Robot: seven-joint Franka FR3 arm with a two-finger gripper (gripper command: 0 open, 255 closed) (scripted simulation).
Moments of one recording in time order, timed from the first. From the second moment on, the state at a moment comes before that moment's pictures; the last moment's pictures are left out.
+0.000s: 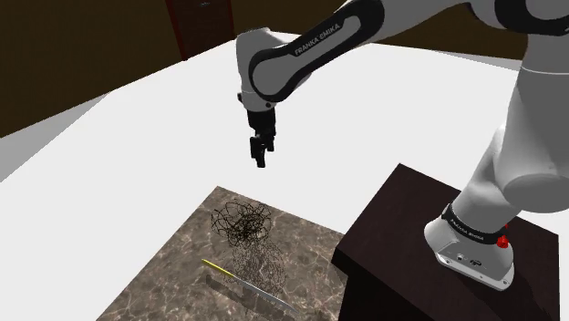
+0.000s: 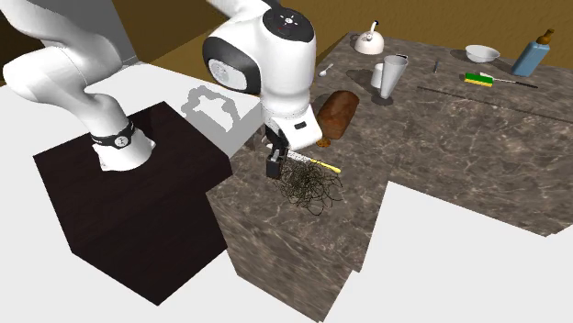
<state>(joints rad) 0.19 0.29 0.22 -1.91 0.09 2.09 -0.15</state>
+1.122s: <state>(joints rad) 0.36 0.95 0.28 -1.19 0.06 1.93 -0.16</state>
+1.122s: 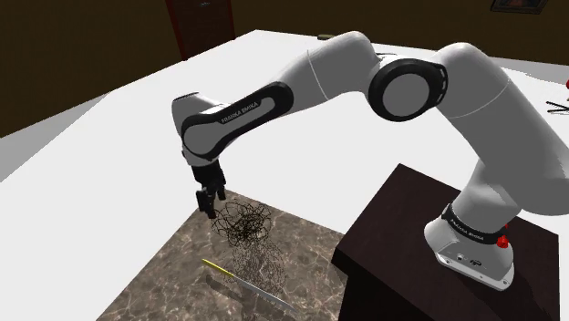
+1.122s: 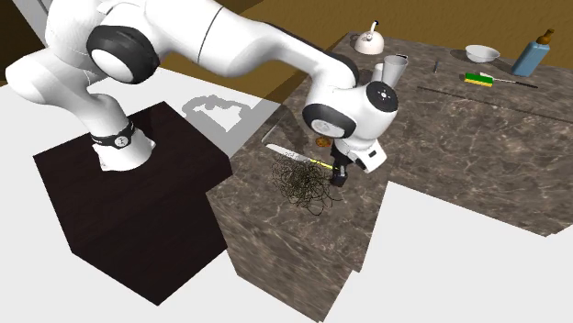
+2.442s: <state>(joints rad) 0.37 1.02 0.27 -1.14 0.05 1.96 -0.17</state>
